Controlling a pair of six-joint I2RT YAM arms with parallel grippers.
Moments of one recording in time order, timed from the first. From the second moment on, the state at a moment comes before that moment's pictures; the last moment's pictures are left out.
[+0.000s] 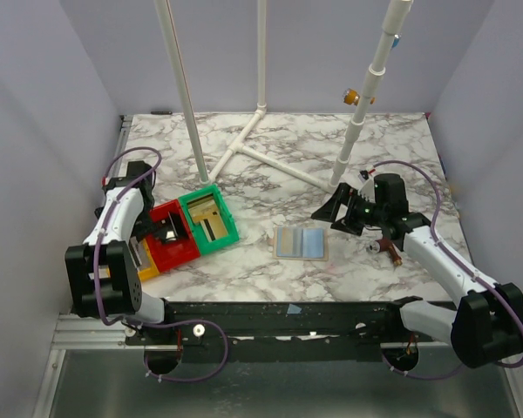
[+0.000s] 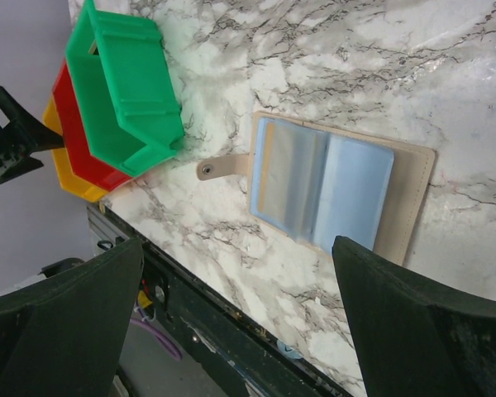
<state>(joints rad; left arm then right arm) 0.11 1.45 1.04 -1.04 -0.60 -0.49 0.25 1.15 0.69 -0.24 -0.53 0.68</state>
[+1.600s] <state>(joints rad) -0.47 1.31 1.23 -0.73 0.15 -0.54 0.29 1.17 0.71 -0.26 -0.30 0.72</state>
